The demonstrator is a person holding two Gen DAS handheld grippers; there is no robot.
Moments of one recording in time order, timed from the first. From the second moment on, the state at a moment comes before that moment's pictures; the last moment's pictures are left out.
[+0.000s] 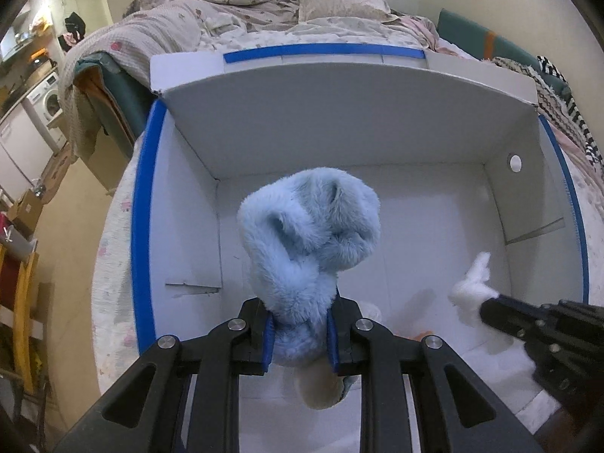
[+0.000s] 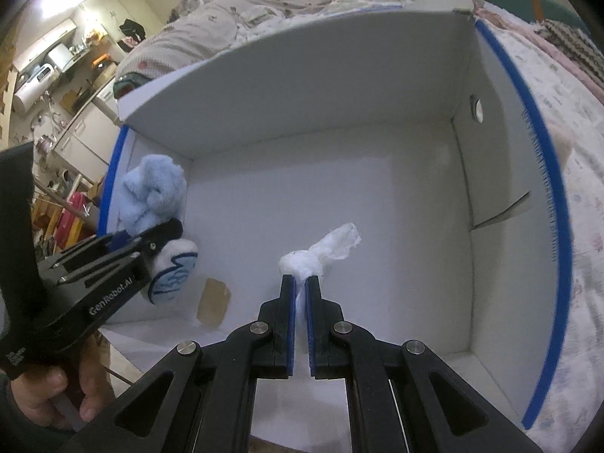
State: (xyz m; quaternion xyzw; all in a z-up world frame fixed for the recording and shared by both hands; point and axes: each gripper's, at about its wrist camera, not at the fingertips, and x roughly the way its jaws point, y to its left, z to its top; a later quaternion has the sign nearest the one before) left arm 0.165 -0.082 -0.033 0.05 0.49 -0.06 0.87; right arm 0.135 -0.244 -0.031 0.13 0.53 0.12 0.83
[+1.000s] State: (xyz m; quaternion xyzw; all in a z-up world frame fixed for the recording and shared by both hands) left arm 0.151 -0.073 -0.023 0.05 0.47 -0.05 0.88; right arm 0.140 -0.253 -0.034 0.17 0.52 0.10 0.83
